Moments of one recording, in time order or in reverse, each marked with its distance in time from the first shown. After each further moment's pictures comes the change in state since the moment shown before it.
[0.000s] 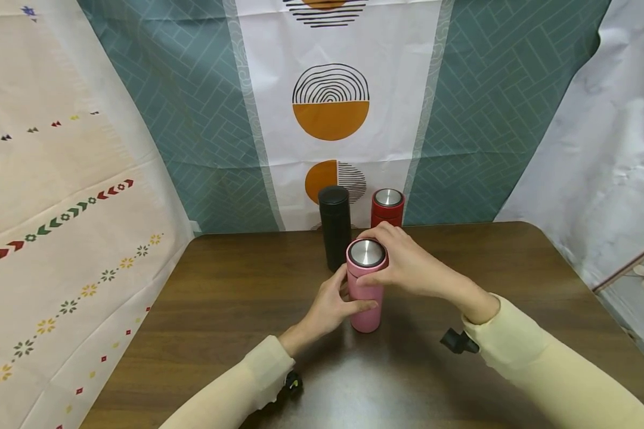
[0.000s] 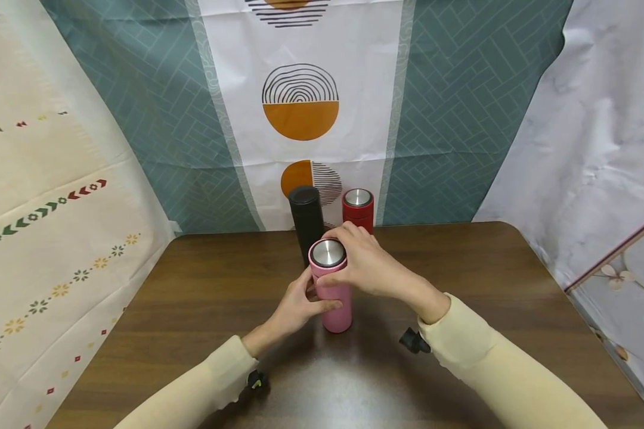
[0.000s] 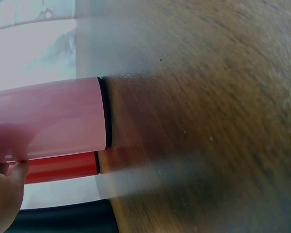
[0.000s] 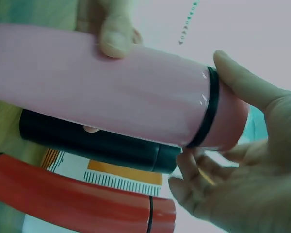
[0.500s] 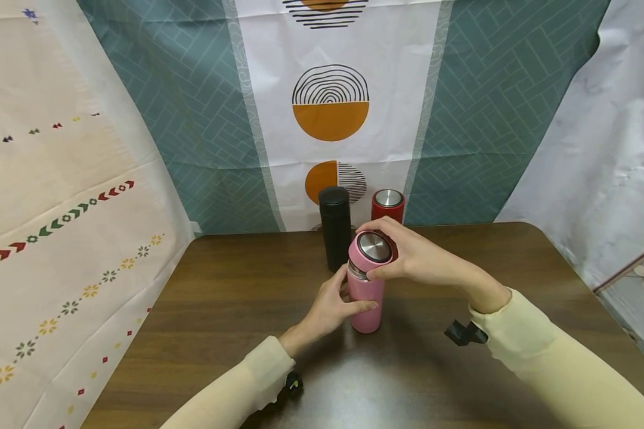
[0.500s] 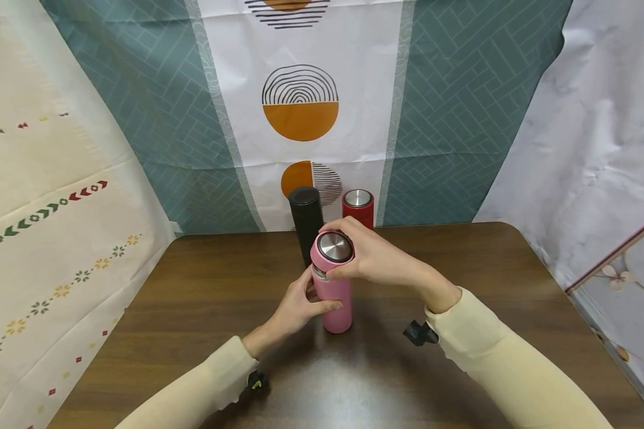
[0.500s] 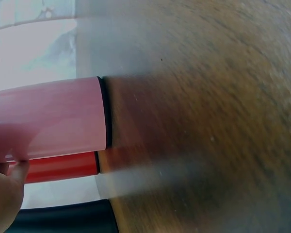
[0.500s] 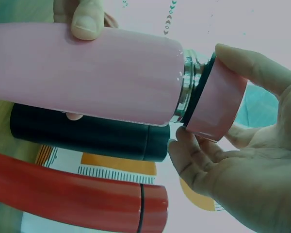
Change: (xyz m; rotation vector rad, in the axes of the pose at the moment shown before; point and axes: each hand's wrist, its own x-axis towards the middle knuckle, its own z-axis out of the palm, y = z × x) left_hand 0.001 0.000 0.000 -0.004 0.000 -0.012; right_hand 0.002 -0.001 -0.021 0.234 -0.131 0.030
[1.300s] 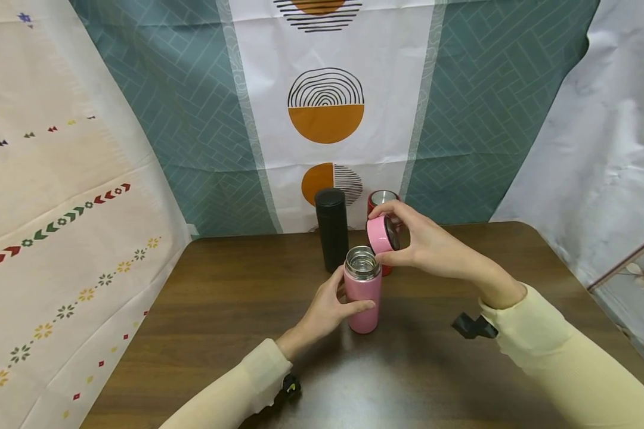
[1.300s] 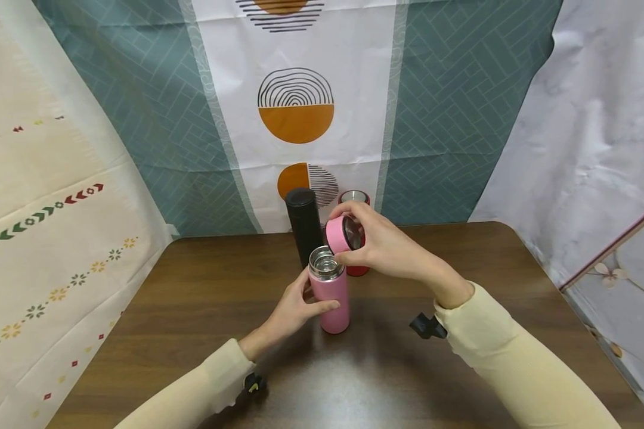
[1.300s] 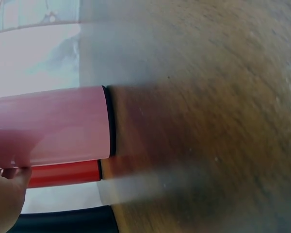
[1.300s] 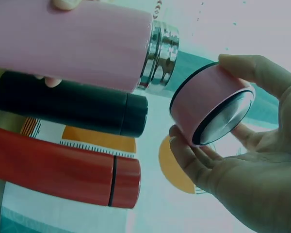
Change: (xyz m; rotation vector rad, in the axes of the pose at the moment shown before) left_hand 0.001 0.005 0.003 0.026 0.029 -0.052; right_hand -0.008 -0.010 -0.026 -0.052 0.103 -0.026
